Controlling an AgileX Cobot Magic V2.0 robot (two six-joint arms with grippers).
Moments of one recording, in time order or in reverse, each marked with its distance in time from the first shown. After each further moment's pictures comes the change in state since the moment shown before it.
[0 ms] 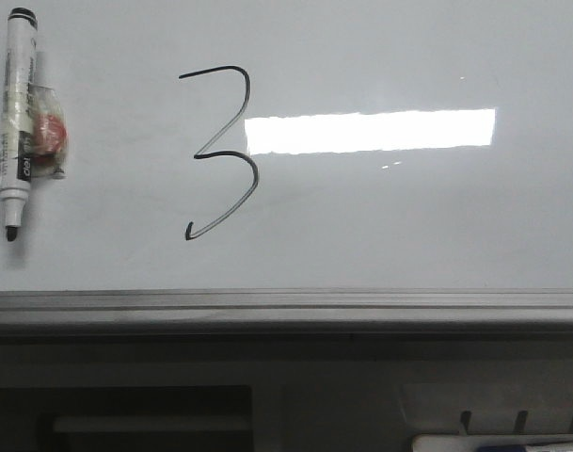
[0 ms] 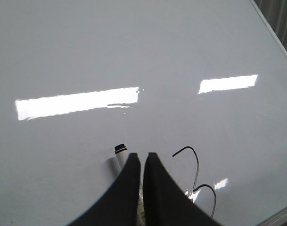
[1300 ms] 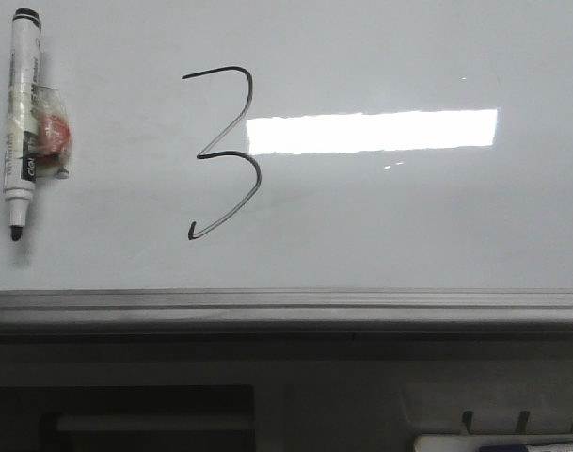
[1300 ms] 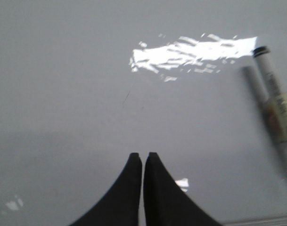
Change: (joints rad) left arm 0.513 -0.116 0.219 -0.259 0.090 0.331; right arm 0.000 0.000 0.000 0.000 0.000 -0.002
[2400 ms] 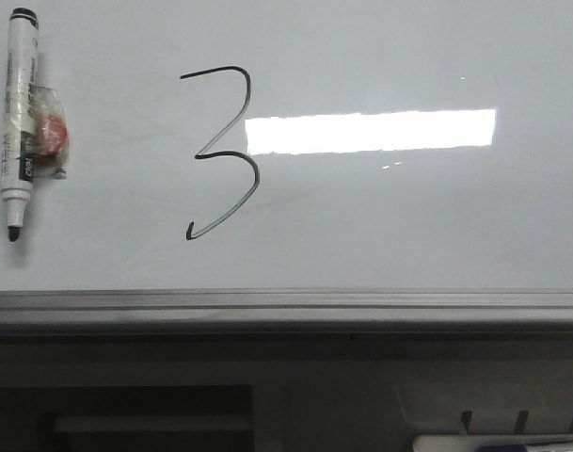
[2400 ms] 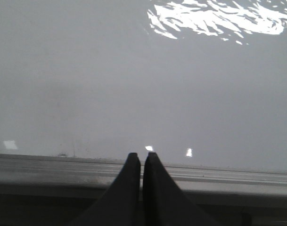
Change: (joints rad) left arm 0.048 0.000 0.164 0.026 -0.029 -0.160; right arm 0.000 -0.002 0.000 0.001 0.000 0.000
